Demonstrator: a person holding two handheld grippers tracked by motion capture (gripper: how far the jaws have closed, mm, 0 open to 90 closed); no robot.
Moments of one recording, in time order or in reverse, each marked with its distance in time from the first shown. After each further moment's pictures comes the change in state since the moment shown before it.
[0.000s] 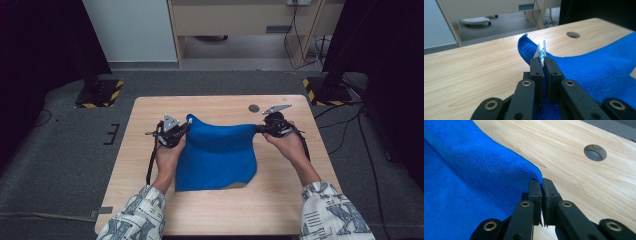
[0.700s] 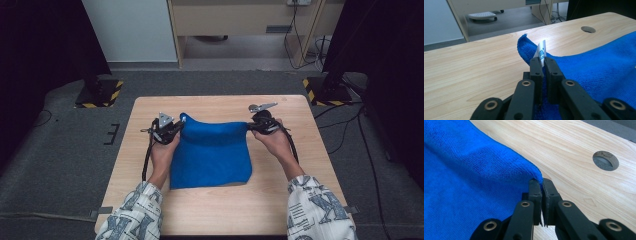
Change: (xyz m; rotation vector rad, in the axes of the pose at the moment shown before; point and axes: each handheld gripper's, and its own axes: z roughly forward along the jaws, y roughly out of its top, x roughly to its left) left arm 0.028 -0.004 0.006 0.035 0.030 -0.001; right arm 0.010 0.014 0.039 0.005 -0.025 -0.005
